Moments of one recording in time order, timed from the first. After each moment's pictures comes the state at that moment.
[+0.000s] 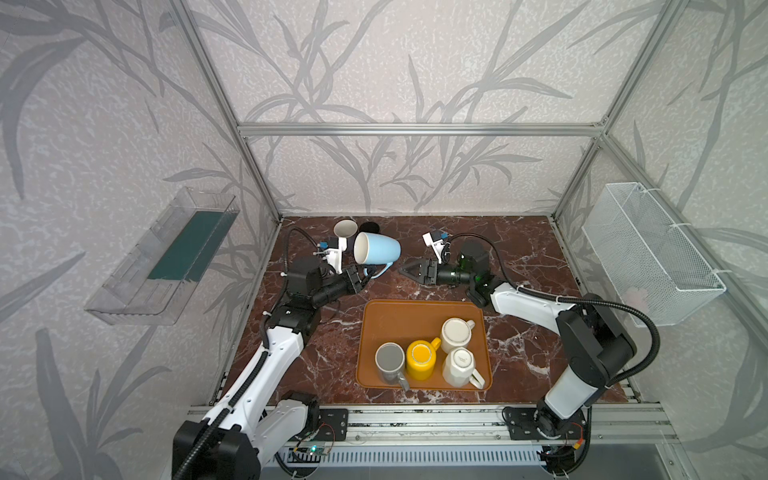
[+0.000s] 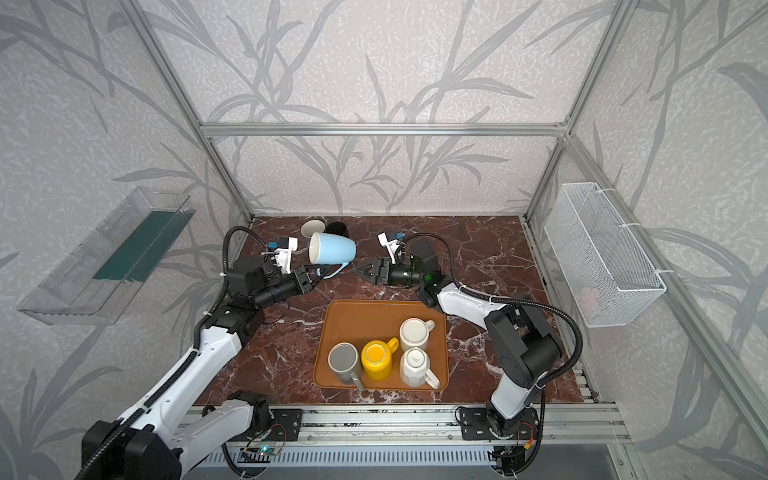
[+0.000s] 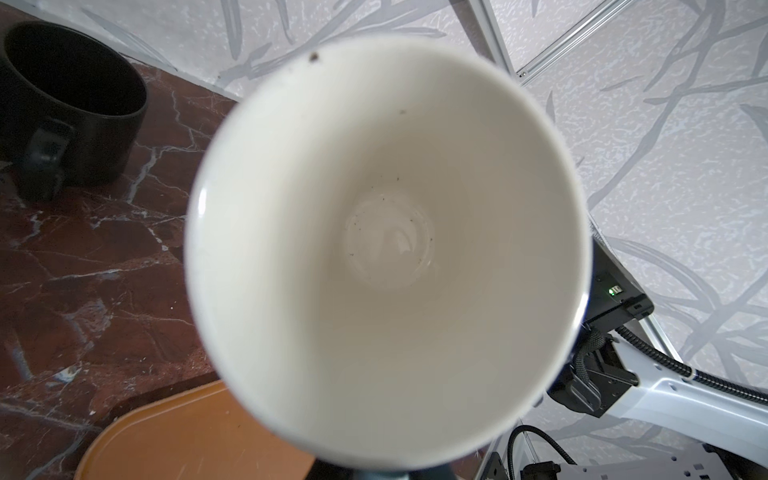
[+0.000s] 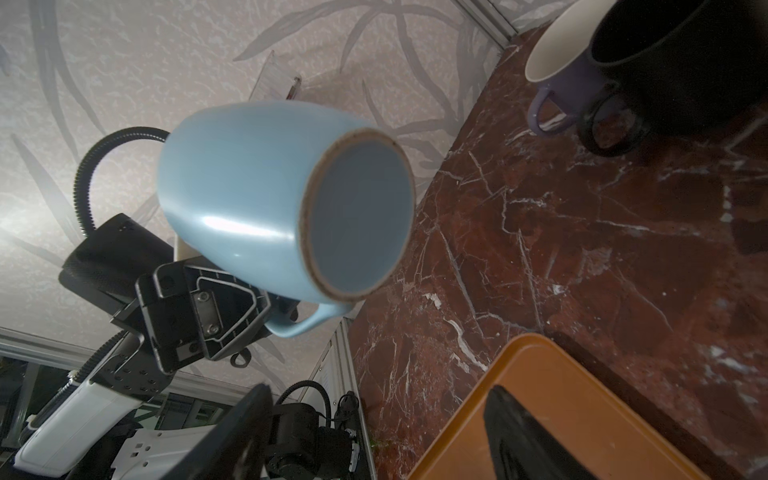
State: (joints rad) left arm -0.19 1.01 0.72 -0.02 0.62 -0.64; right arm 0.58 1.69 0.99 0.49 -0.77 0.88
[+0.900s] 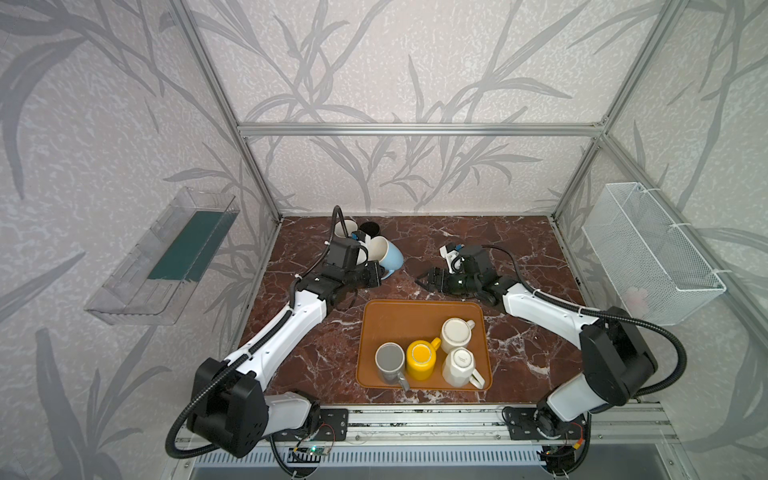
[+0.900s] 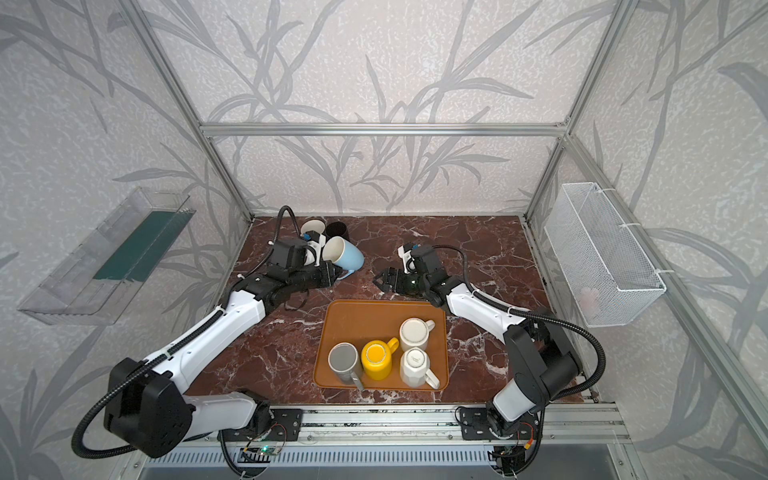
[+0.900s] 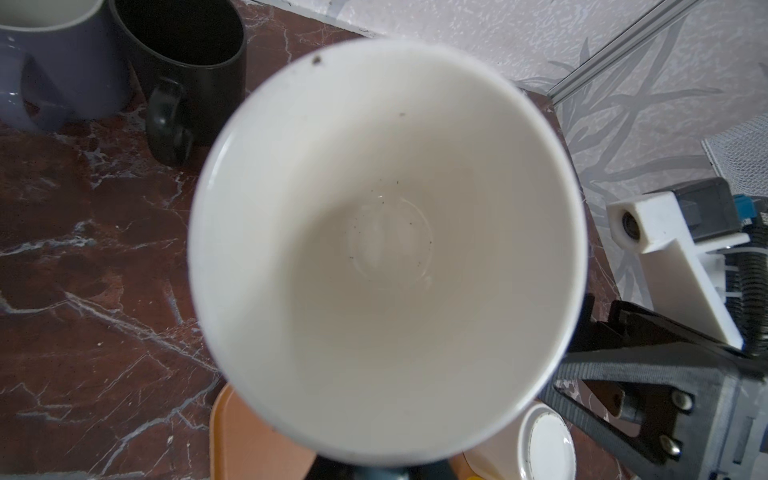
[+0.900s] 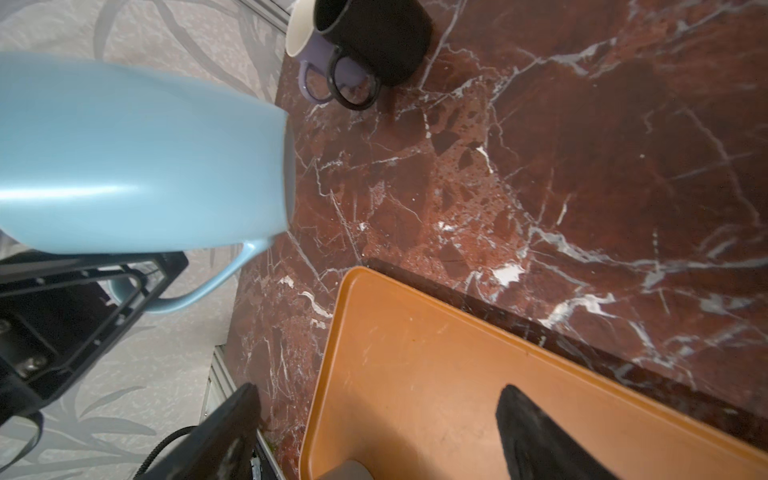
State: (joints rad) left arm -0.38 1.32 1.02 -0.38 0.22 -0.45; right arm 0.56 1.57 0.99 -0.07 -0.41 0.71
